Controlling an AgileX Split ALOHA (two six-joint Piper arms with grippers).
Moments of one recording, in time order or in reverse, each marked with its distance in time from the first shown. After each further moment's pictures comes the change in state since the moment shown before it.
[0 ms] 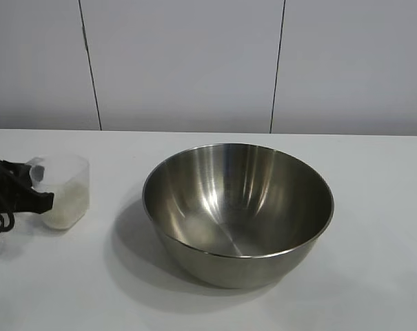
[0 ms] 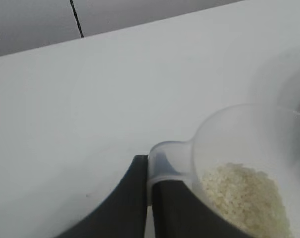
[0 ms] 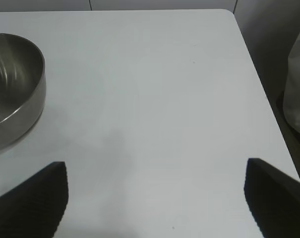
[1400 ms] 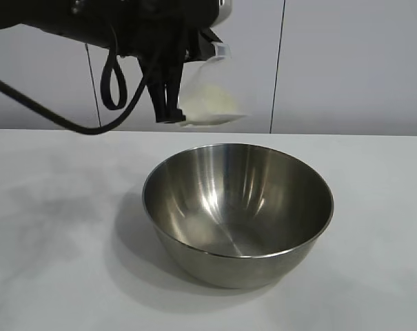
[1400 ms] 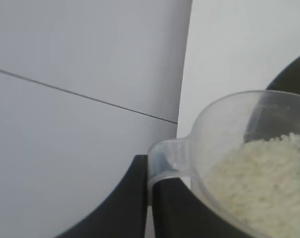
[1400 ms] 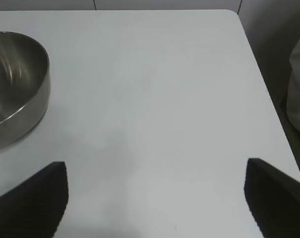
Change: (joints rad) left arm -0.543 -0.299 -0.577 0.124 0.938 0.919; right arm 0.050 0.000 0.000 0.000 0.000 0.000
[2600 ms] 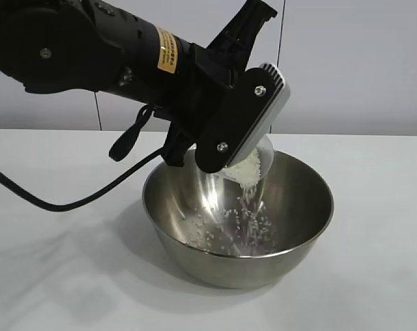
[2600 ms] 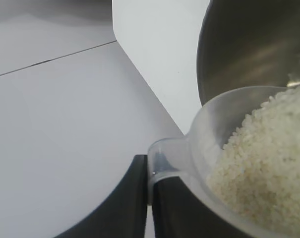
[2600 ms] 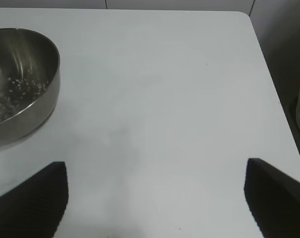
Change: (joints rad) left arm -0.091 0.111 -0.001 0.253 -0.053 0.422; right arm 0.009 0.000 0.000 0.000 0.000 0.000
